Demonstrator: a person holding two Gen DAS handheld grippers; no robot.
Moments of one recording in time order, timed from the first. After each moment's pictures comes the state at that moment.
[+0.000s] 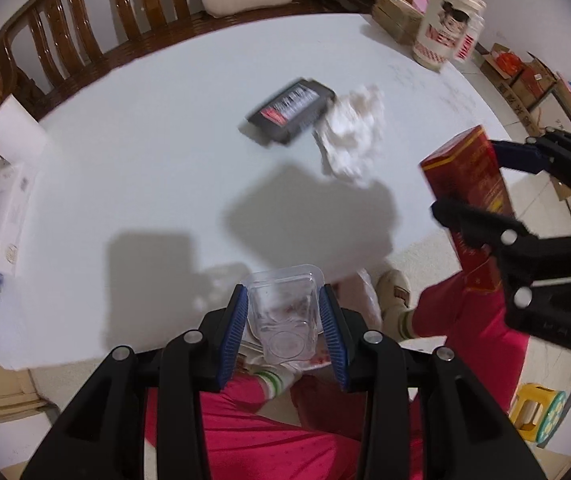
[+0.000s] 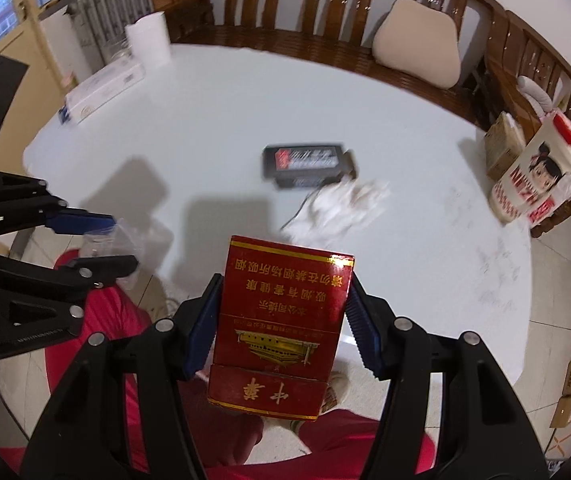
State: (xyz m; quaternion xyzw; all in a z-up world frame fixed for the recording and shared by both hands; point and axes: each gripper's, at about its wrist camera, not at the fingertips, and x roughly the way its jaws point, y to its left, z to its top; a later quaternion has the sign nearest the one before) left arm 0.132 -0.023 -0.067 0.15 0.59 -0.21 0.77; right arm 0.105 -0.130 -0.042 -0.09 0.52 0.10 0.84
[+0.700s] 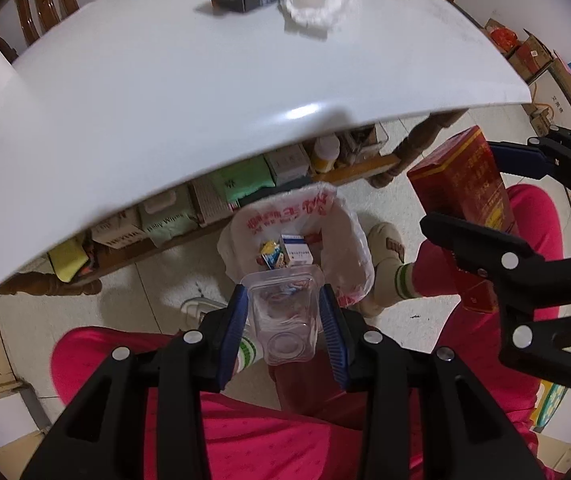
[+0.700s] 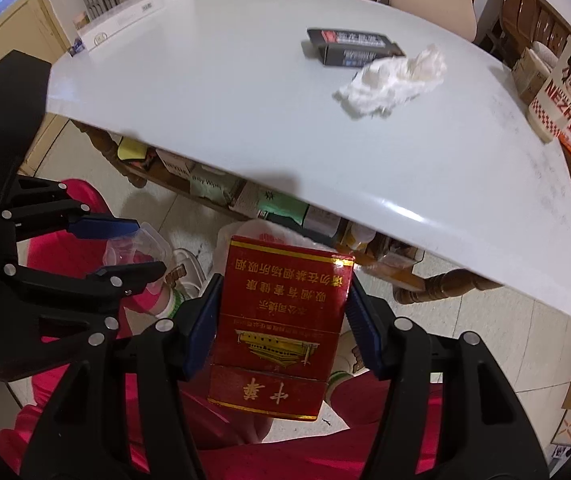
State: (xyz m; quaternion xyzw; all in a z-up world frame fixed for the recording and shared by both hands) left arm 0.064 -0.018 -0.174 0.14 0.63 -0.23 0.73; right arm 0.038 -0.117 -0.140 -0.08 0.56 0.11 0.81
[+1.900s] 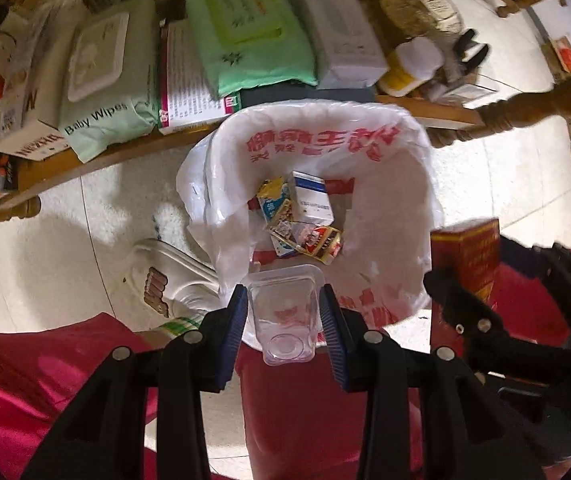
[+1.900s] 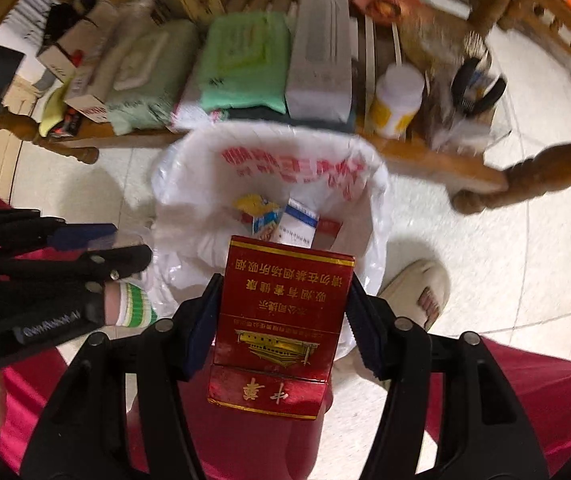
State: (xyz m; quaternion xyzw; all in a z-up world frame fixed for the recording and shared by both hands) left arm 0.113 -0.021 -0.386 0.07 0.75 -0.15 0.64; right arm 0.069 -0.145 -0.370 0.03 0.68 0.05 0.73
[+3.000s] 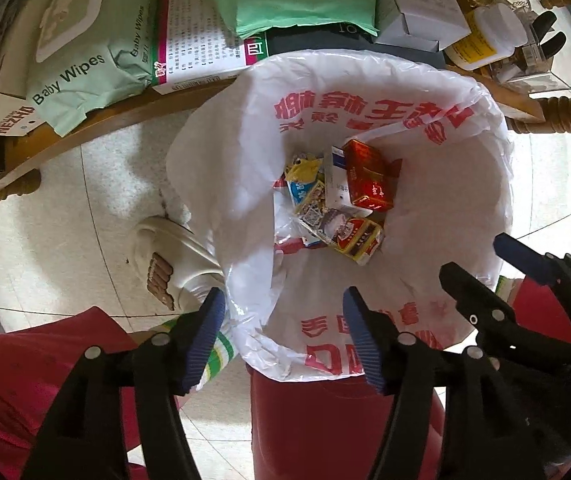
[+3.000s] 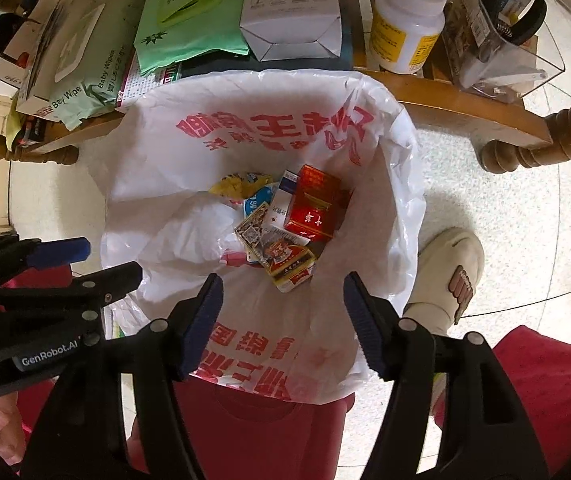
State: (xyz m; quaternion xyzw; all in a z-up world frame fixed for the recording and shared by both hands) left arm 0.128 -0.017 -0.455 0.09 0.79 -0.10 0.60; right arm 0.090 -0.157 -0.439 0.08 0.72 0.03 0.68
